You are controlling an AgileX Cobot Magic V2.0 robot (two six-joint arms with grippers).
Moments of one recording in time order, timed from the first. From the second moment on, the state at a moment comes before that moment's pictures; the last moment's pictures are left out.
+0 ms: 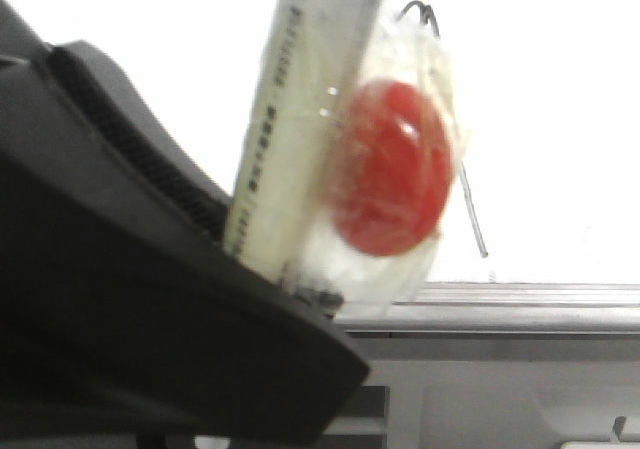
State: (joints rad) left arm -1.09 1.08 -0.59 -1.13 0.42 1.27; right arm 1.09 0.69 -0.83 0.09 0.50 -0.42
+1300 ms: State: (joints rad) left arm -1.14 1.33 -0.97 -1.80 -0.51 1.52; right arm 1.09 0.51 -0.81 0.09 0.50 -0.35
